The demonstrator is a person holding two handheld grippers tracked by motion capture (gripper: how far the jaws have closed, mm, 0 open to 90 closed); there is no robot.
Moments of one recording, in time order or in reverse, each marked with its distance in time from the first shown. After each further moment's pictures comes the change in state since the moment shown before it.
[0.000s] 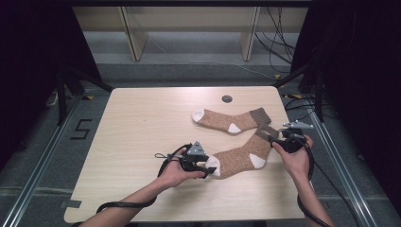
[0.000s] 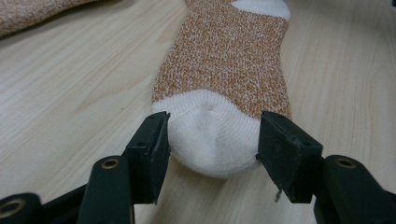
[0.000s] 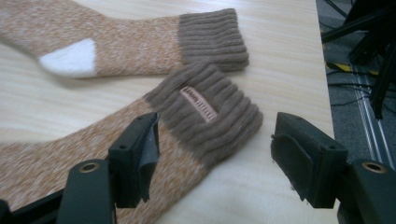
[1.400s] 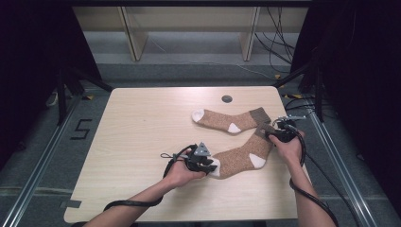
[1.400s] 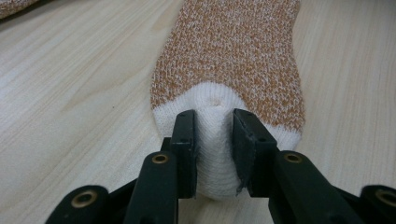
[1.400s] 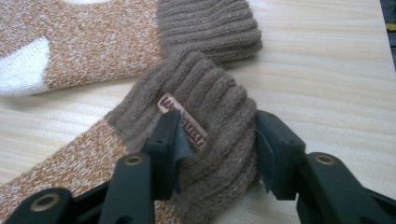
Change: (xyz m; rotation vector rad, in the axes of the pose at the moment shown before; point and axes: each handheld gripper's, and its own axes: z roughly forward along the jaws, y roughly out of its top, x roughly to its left) left arm -0.003 0.003 0.010 0.076 0.025 0.039; right arm -0.021 0.009 0.061 0.119 0.082 0.102
